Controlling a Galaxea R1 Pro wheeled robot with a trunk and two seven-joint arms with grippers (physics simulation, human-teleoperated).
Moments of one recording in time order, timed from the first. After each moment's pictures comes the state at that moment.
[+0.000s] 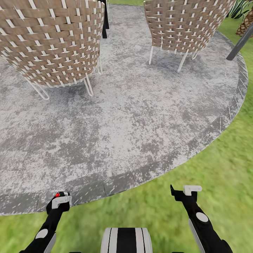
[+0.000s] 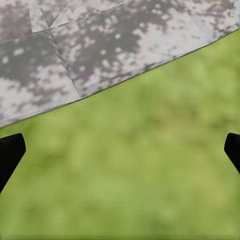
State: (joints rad) left arm -0.40 0.13 0.17 -0.57 0.00 -0.44 -0.01; right arm -0.30 -0.05 -0.11 -1.06 0.06 0.01 0.00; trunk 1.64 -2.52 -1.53
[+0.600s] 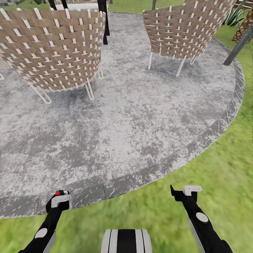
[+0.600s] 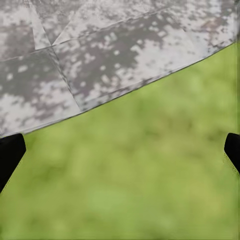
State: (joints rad) left arm -0.38 0.13 0.17 -0.61 0.00 -0.44 -0.01; right arm -0.30 -0.05 -0.11 -1.06 0.06 0.01 0.00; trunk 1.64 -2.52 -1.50
